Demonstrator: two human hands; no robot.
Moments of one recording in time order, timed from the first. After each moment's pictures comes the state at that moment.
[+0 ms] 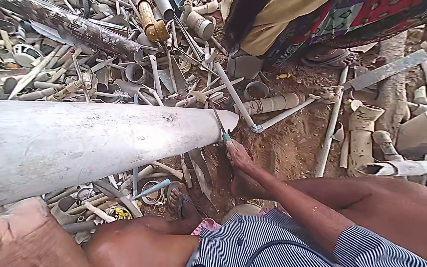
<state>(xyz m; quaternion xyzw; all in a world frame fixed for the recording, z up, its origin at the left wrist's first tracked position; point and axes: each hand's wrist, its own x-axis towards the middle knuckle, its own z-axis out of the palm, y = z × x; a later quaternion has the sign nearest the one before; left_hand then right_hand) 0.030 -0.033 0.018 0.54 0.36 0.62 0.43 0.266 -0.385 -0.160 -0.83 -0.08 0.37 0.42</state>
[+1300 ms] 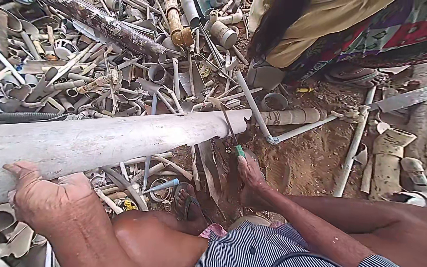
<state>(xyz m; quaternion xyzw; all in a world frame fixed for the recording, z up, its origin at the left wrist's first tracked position) 0.074 -0.067 0.047 0.33 0.42 0.68 0.50 0.228 -0.381 -0.148 -0.84 -0.15 0.29 0.43</state>
